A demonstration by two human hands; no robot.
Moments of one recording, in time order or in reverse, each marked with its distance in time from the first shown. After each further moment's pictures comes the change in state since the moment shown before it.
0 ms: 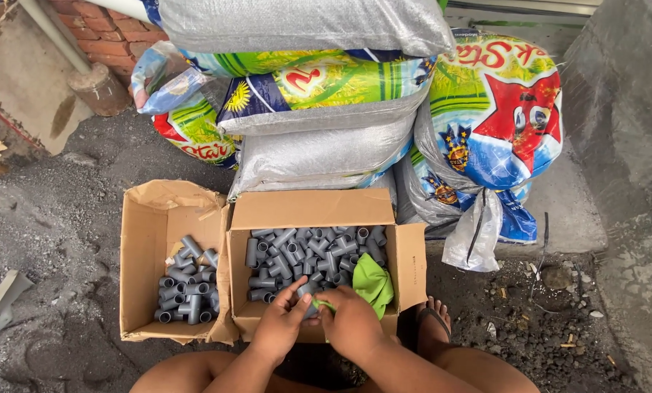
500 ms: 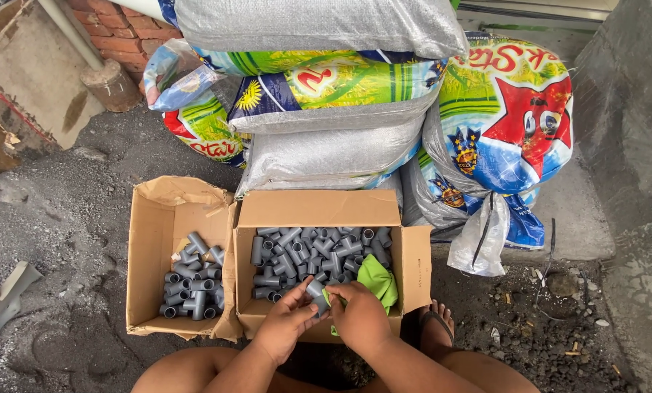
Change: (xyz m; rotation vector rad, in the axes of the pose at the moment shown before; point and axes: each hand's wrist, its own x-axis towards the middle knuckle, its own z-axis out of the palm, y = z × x) left_hand 0.021 -0.026 -0.013 -0.331 -0.133 -0.035; right_hand 0.013 0.022 0.011 0.073 0.137 0.036
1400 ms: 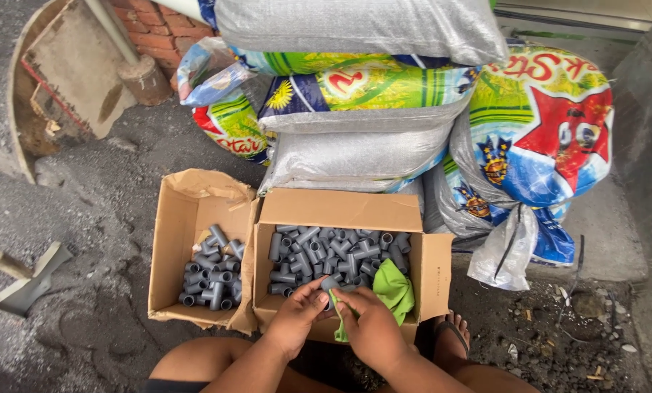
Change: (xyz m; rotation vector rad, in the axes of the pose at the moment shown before) left_hand 0.000 0.004 -0.007 0.079 0.053 0.069; right_hand -0.018 -0.015 -0.009 0.107 -0.050 -0.273
